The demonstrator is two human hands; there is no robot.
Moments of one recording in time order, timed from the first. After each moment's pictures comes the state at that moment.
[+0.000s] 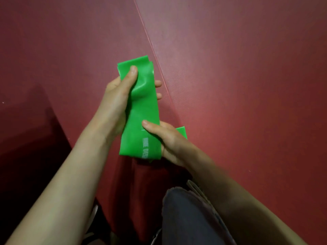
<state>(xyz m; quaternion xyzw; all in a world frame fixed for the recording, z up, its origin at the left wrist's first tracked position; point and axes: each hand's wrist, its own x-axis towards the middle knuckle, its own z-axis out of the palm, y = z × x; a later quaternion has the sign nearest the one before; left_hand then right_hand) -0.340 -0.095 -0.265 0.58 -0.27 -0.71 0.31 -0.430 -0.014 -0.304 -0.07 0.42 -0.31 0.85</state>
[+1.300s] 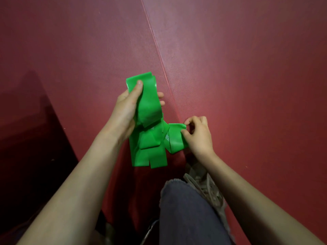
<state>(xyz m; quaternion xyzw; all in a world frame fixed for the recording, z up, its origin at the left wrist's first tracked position) -0.342 -0.065 -0.300 0.59 -0.16 -0.73 0.30 -0.492 0.031 -0.361 -0.41 0.80 -0.09 0.44</state>
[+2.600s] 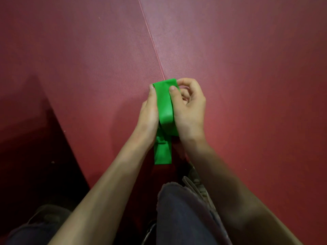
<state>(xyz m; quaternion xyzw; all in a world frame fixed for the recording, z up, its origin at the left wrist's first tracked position) -0.390 -0.057 -0.298 0.65 -0.13 -0.69 0.30 -0.452 -0.044 -0.293 -0.28 0.71 -0.45 0.47</state>
